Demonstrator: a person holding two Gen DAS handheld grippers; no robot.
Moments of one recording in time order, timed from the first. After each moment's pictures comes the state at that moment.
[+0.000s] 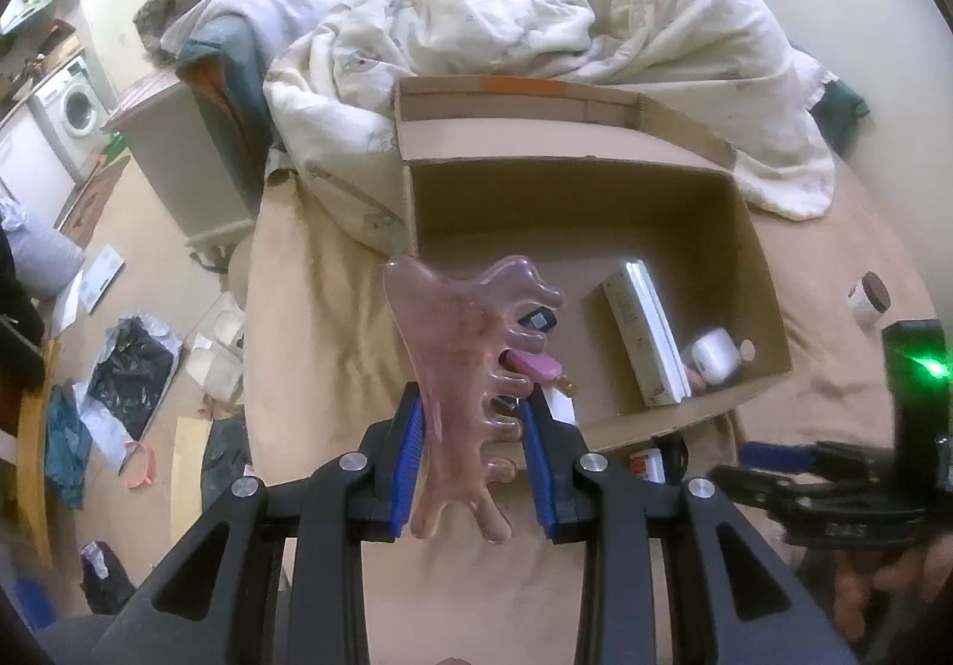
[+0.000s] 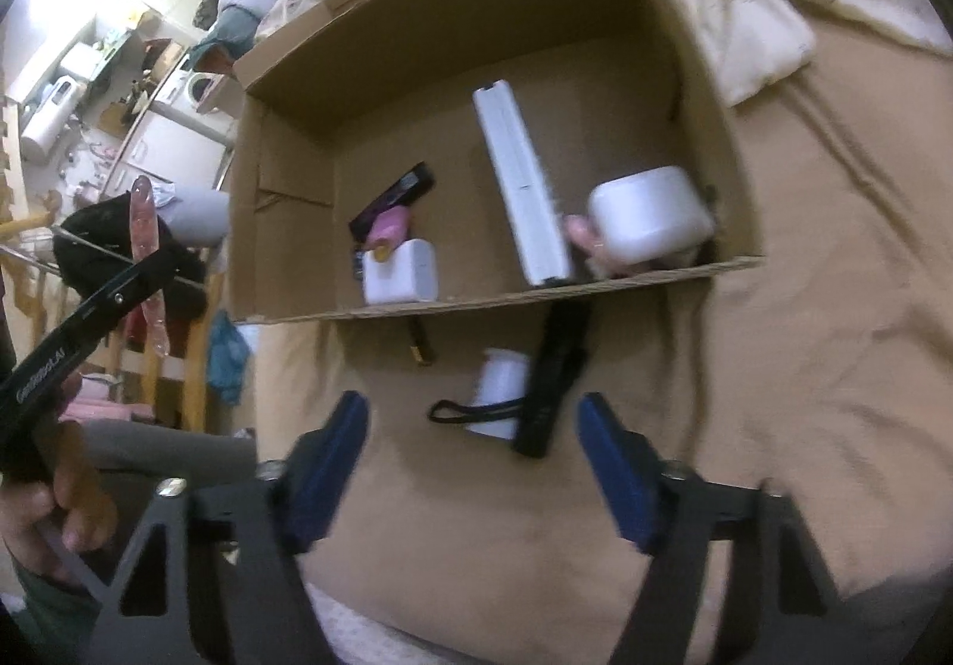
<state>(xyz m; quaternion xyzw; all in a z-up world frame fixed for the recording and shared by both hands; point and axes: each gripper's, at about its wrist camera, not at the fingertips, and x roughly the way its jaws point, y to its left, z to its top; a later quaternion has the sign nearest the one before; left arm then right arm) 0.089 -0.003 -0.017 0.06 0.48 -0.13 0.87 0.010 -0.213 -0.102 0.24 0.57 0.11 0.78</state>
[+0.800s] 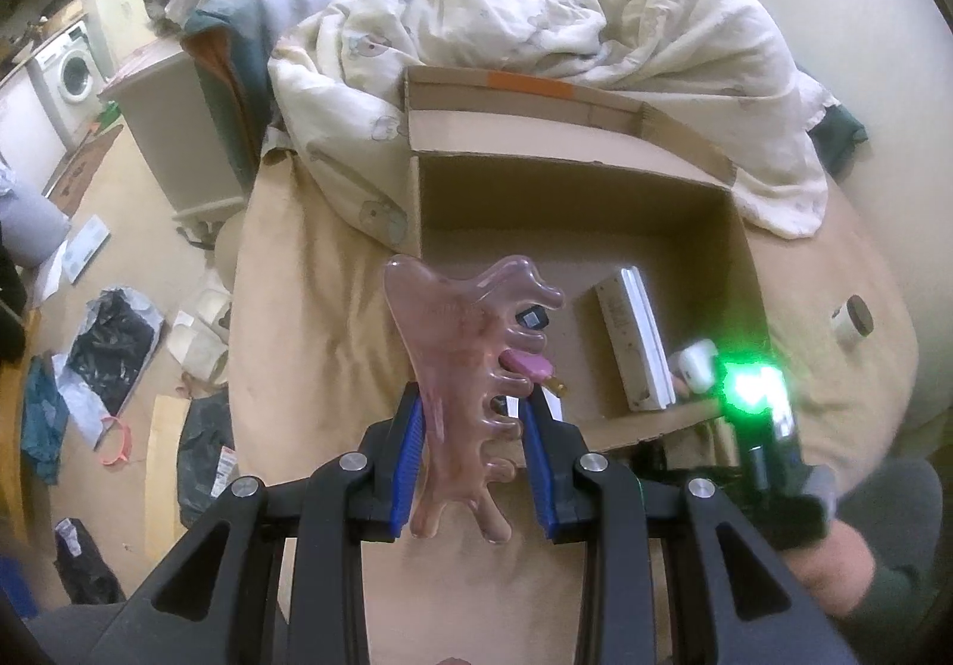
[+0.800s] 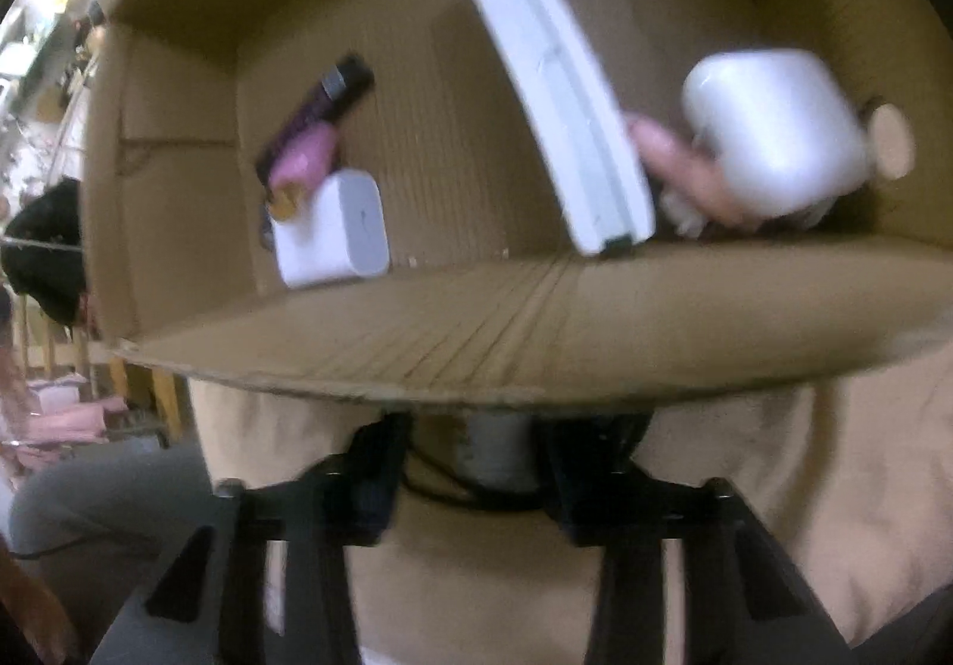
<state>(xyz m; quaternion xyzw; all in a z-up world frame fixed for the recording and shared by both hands) 0.093 0.007 -0.016 0.02 0.49 -0.14 0.86 0.061 -0.163 -0.179 0.22 0.66 0.08 0.71</state>
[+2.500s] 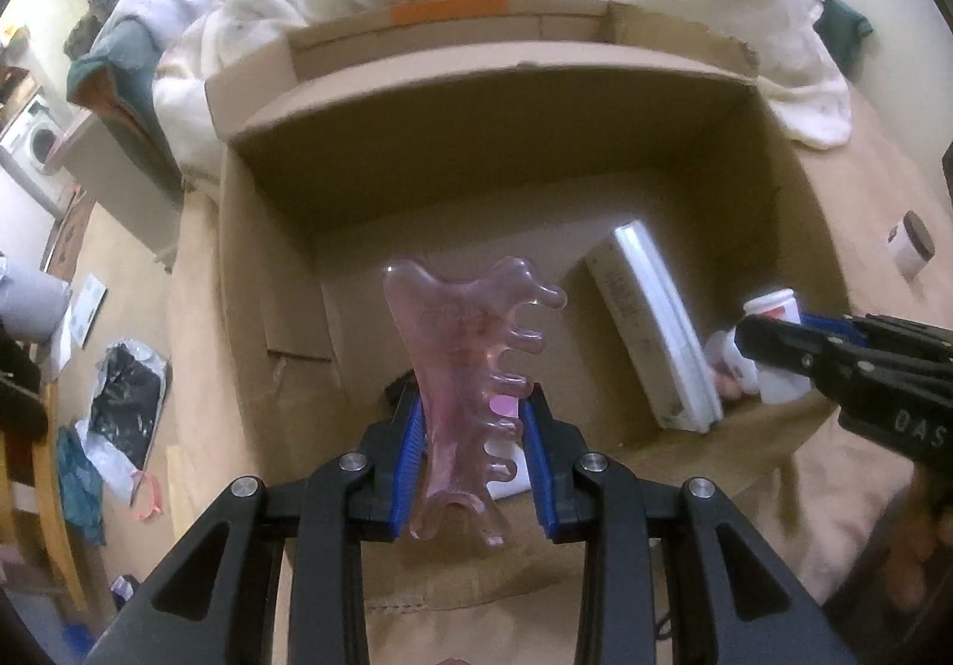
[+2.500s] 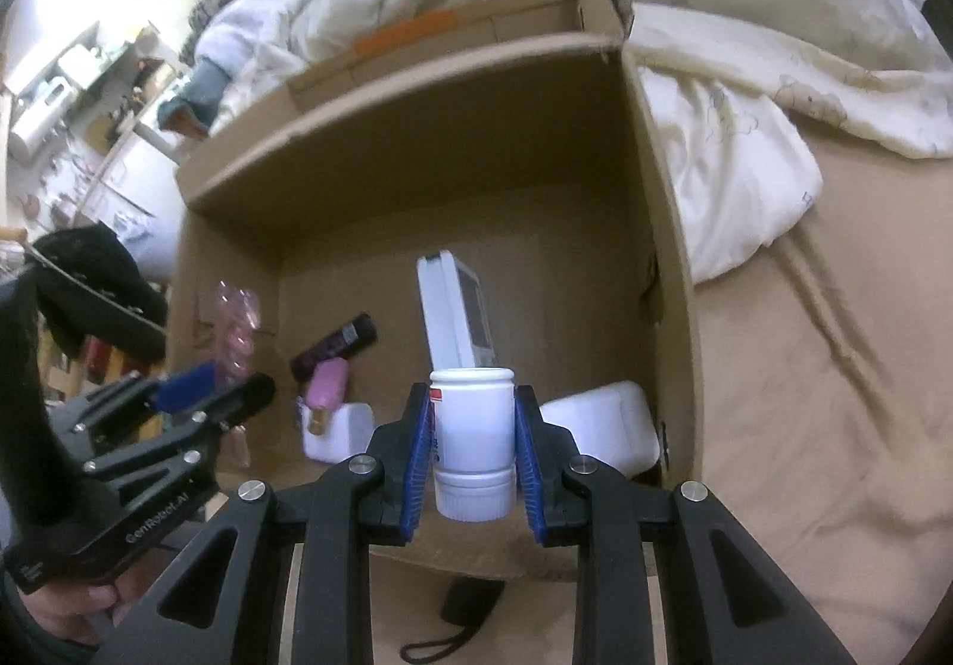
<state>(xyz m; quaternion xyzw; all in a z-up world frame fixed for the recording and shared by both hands) 0.138 -0.074 -0.090 0.13 0.52 -0.14 0.83 0.082 -0.236 -0.097 0.18 0.52 0.07 0.83</state>
